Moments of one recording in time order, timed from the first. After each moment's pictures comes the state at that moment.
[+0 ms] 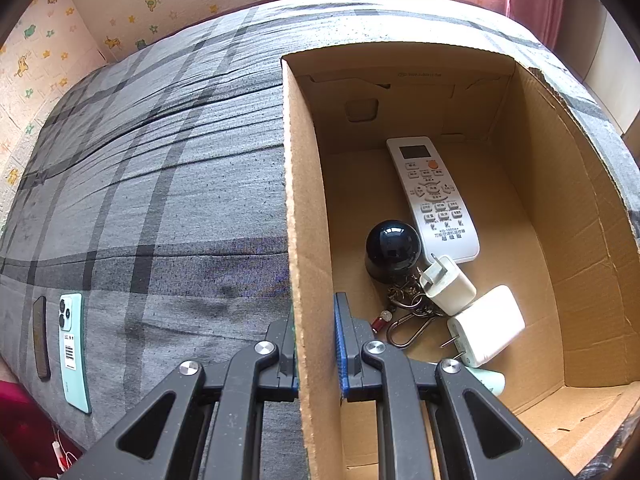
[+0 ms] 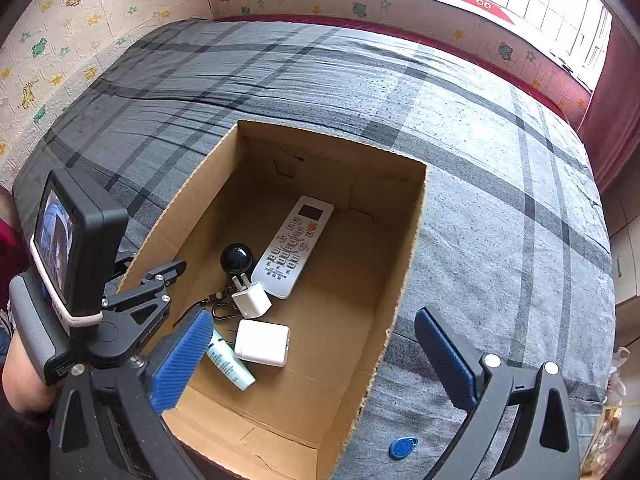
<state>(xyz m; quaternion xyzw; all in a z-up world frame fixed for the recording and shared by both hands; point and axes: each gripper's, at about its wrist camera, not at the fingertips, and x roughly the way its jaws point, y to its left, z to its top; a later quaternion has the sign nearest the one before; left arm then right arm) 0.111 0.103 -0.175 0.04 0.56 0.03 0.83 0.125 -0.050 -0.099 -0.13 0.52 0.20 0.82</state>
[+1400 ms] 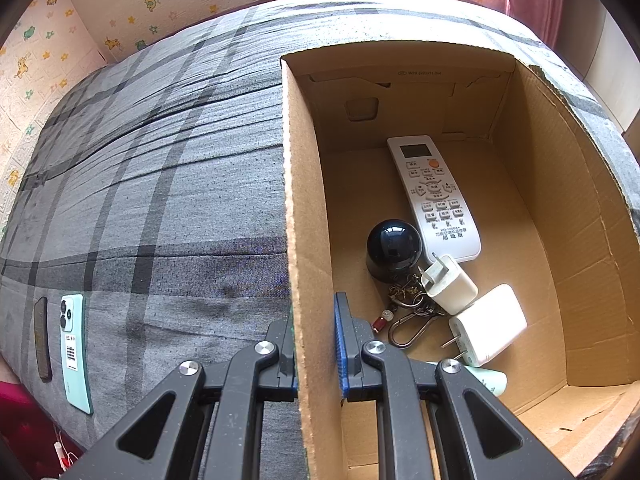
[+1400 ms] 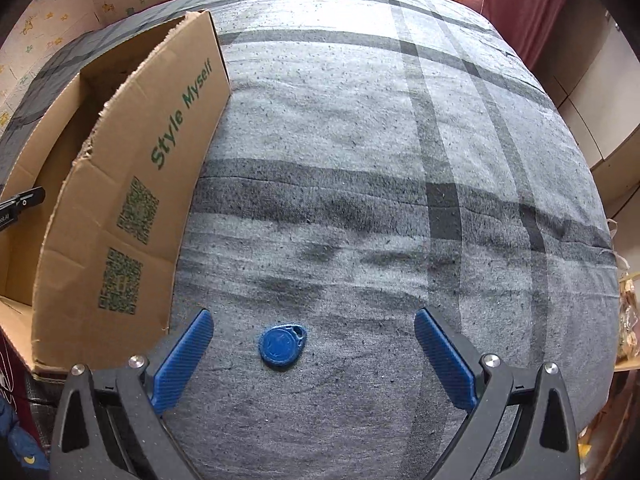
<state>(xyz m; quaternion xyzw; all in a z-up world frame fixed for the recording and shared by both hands) 0.112 0.102 -0.176 0.05 0.56 0.04 0.83 0.074 -0.204 -0.200 -0.05 0.58 0.05 0.81</state>
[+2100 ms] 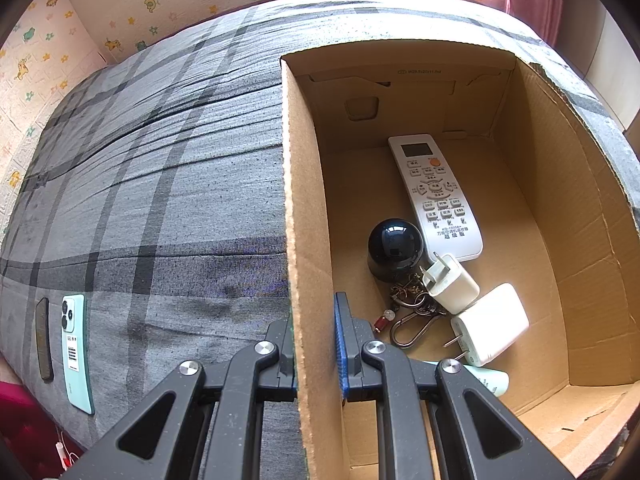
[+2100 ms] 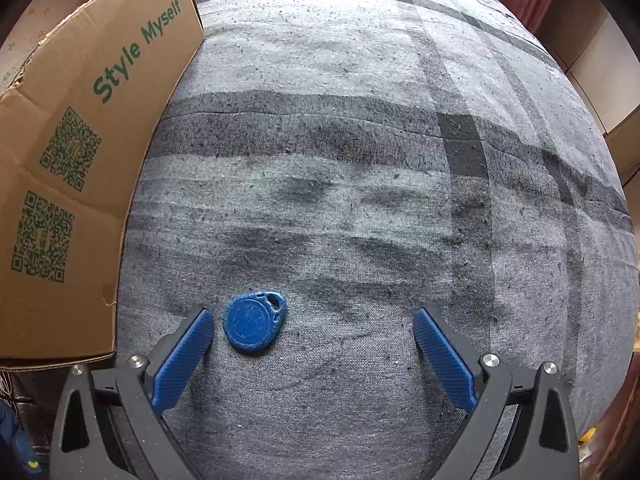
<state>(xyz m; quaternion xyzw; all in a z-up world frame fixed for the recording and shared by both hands) 0.112 0.100 -0.176 0.05 0.56 0.04 0.83 0.069 -0.211 -0.253 -0.04 0.62 0.03 0.79</state>
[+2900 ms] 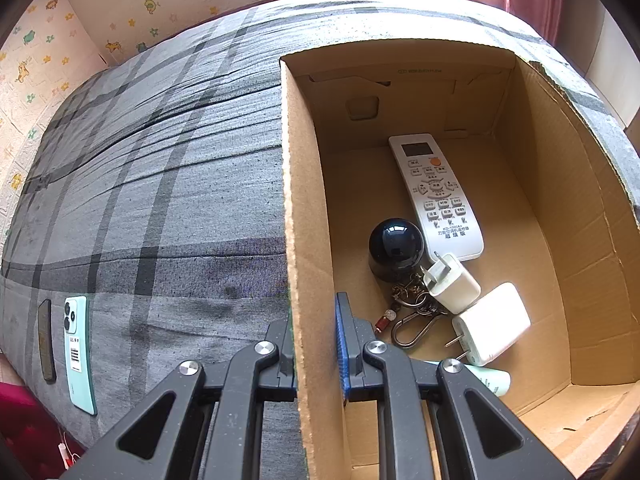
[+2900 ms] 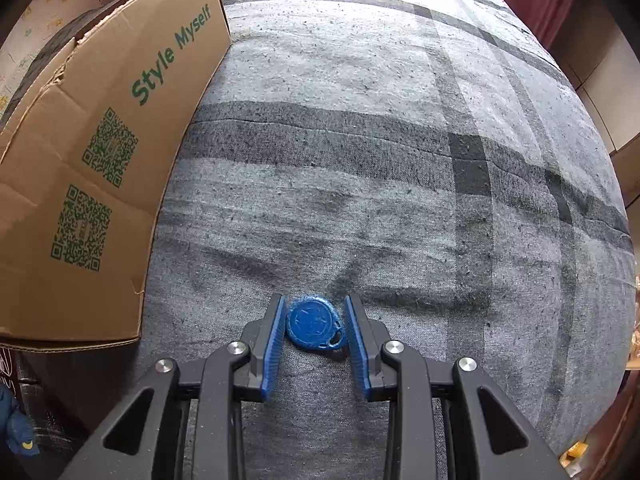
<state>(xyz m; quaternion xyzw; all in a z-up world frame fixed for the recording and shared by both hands) 0.112 0.097 -0.176 0.05 0.56 0.04 0.83 0.064 -0.202 -0.229 -0.06 0.61 0.06 0.78</state>
